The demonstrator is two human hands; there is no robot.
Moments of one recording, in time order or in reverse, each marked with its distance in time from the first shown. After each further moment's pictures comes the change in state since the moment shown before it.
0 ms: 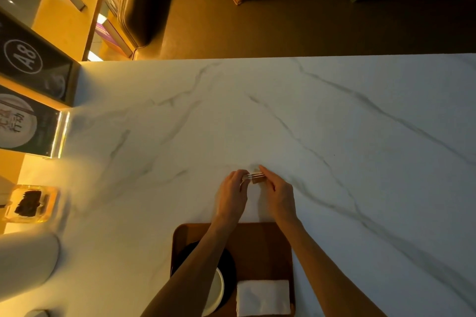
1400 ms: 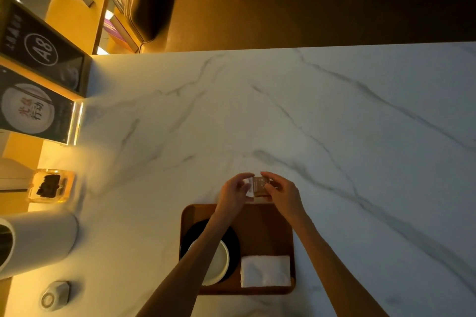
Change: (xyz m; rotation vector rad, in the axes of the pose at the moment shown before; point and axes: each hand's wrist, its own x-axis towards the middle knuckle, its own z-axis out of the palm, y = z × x) left_hand -0.051 0.005 -0.025 -0.379 -0.222 -0.249; right_hand -0.048 0.002 -0.020 0.223 -0.203 0.206
